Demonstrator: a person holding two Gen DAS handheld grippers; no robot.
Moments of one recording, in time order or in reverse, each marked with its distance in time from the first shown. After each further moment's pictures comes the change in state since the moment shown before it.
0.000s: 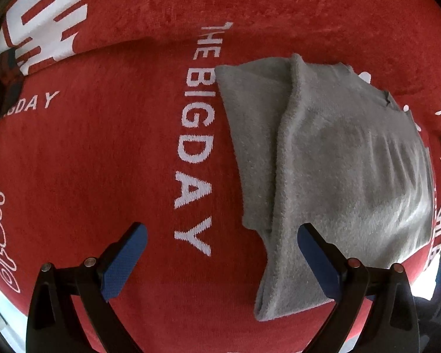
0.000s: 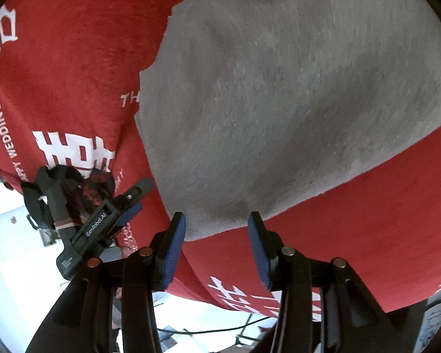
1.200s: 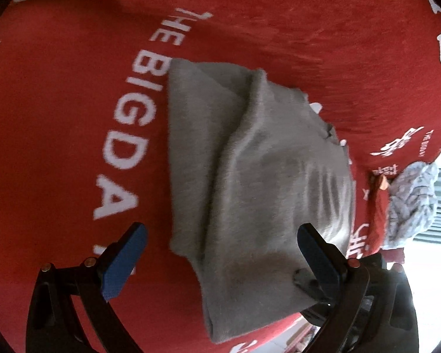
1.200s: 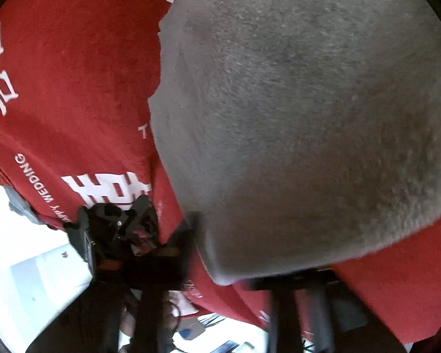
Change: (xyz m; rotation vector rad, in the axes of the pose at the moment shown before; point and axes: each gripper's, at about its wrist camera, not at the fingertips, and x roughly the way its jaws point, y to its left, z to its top) left arm 0.021 0.005 0.028 -0.183 0.068 -0.492; right arm 0.031 -0.014 0.015 0.155 -0.064 0.313
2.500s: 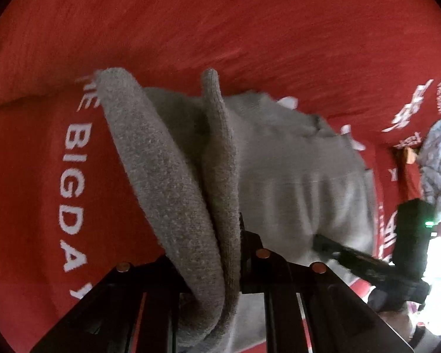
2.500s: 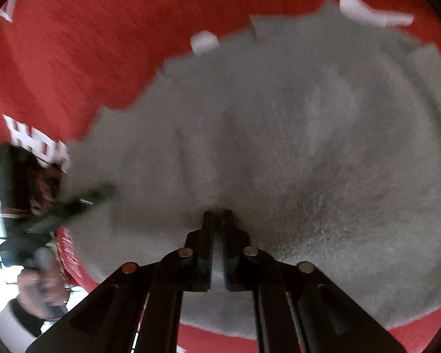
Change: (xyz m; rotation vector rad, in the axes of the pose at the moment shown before) left arm 0.025 -0.102 0.014 0.238 -0.072 0.195; right arm -0.020 0.059 0.078 -0.522 0.025 -0.527
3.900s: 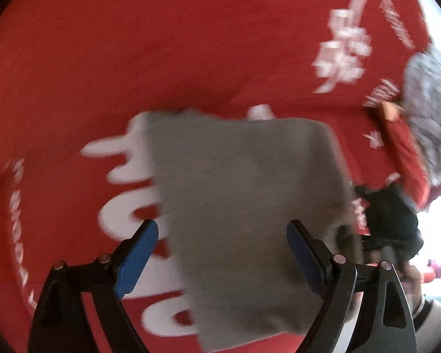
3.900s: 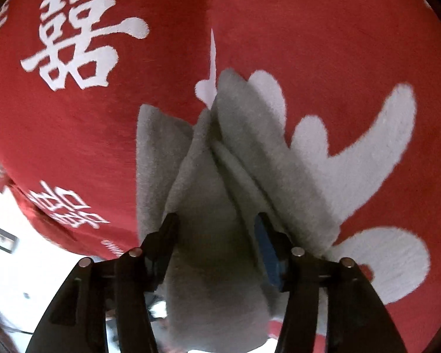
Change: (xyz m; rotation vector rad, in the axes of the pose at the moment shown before) left arm 0.022 -0.181 -0.015 0.220 -0.031 0.096; right arm -0.090 -0.245 -0.015 0.697 -0.176 0.770
